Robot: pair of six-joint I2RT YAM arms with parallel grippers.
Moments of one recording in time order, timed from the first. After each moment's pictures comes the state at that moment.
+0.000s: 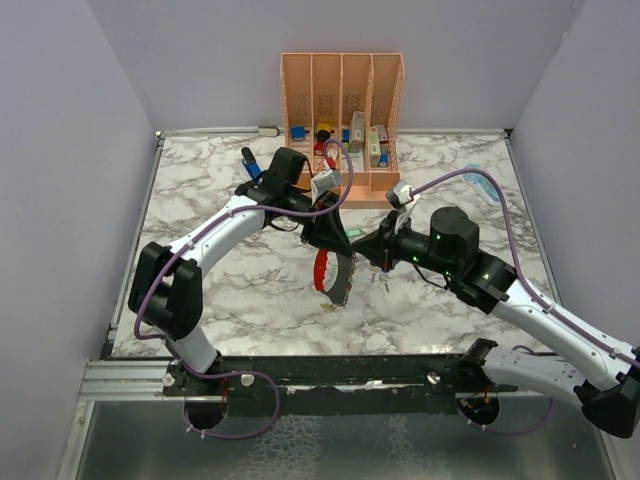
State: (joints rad) left arm -0.53 1.66 1.32 -0.43 1.53 0.24; right arm 0.78 0.96 0.88 -0.15 -0.22 0.23
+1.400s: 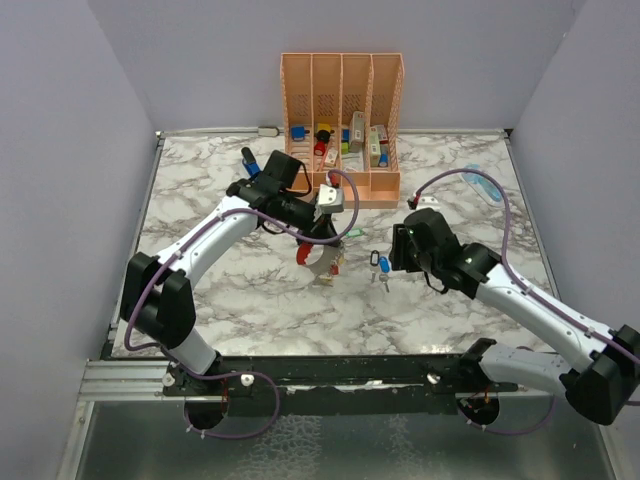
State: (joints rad) left arm -0.52 1.61 1.37 -0.70 1.04 0.70; right arm 0.72 1.04 0.88 -0.58 0.32 0.49
